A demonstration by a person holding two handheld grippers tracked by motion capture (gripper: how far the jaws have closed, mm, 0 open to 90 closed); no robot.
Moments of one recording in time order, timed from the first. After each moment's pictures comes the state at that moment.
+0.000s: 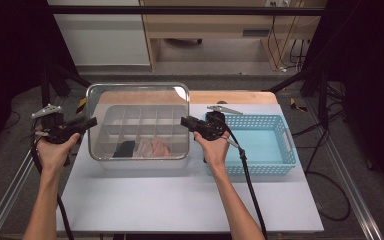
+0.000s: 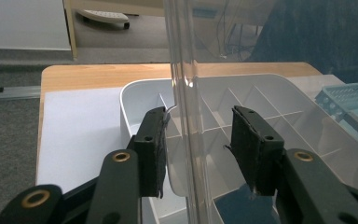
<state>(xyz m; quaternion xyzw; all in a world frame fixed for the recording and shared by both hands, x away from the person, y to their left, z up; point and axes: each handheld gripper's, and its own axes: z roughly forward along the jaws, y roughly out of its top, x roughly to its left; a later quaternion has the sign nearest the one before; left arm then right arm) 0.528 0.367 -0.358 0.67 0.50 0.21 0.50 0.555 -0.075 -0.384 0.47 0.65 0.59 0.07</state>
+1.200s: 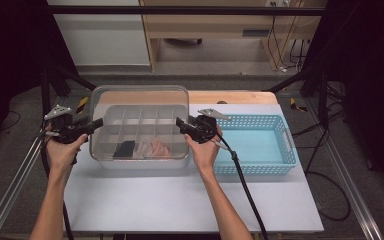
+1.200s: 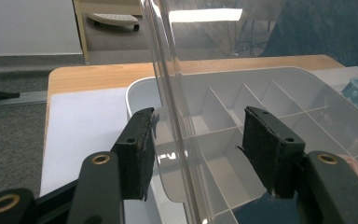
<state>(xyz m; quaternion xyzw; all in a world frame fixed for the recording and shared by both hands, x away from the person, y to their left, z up) 0.541 0.357 -0.374 0.68 0.50 0.23 0.48 0.557 -0.049 -0.402 0.50 0.64 0.57 0.15</state>
